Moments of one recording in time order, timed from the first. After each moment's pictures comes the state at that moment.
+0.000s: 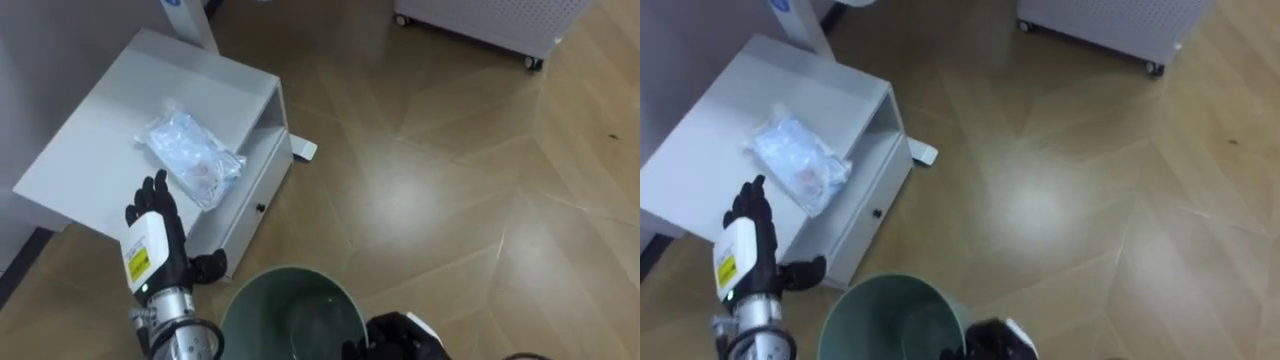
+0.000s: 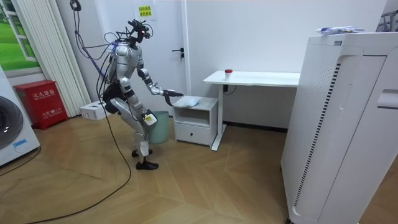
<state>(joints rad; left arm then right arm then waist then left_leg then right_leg) -0.58 0.22 -0.36 1.20 0.28 -0.31 0.91 -0.34 -0.20 0.57 0.95 0.43 -0.13 0.05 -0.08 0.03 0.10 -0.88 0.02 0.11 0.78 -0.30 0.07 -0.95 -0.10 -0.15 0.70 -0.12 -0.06</state>
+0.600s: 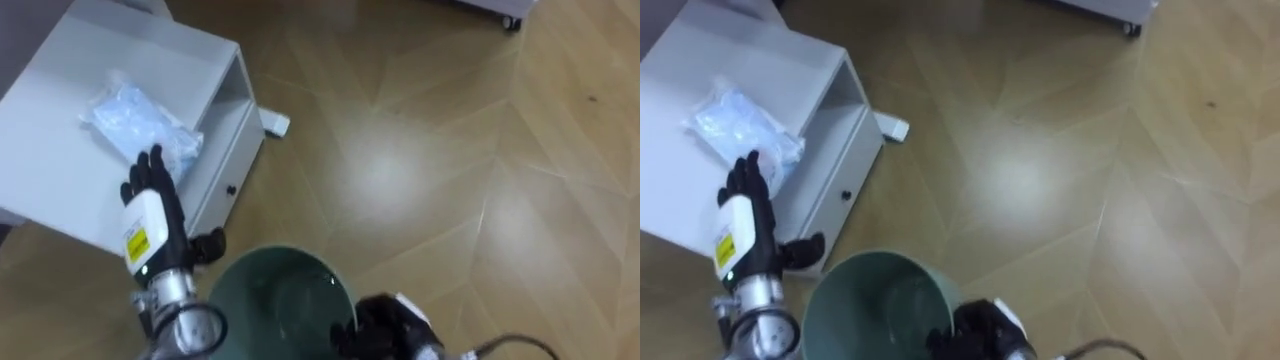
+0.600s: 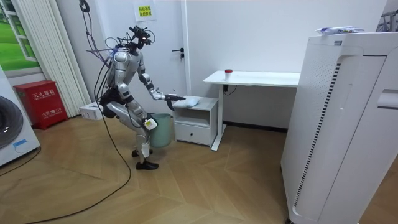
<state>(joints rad) -0.65 0.23 -0.35 1.20 0.29 -0.28 0.96 -0.37 -0.20 0.57 0.88 0.44 -0.09 0.05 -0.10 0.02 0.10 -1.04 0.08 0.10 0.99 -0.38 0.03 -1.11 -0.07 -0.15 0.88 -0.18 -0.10</state>
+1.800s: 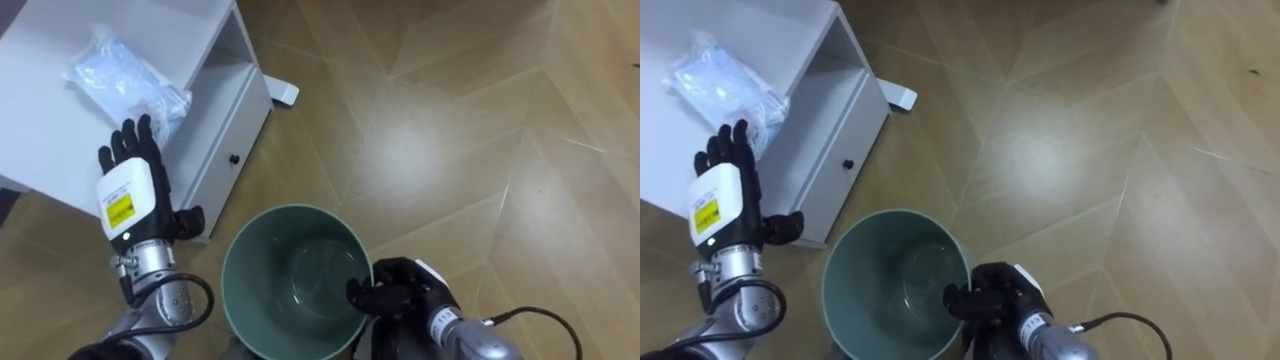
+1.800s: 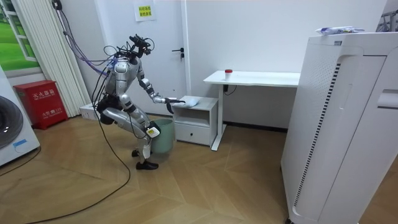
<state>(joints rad) -0.72 0.31 -0.43 1.20 0.35 -0.16 0.93 -0.46 -0.30 0.57 0.85 0.64 -0.06 0.06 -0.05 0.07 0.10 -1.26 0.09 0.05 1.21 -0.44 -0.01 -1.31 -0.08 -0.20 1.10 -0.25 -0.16</state>
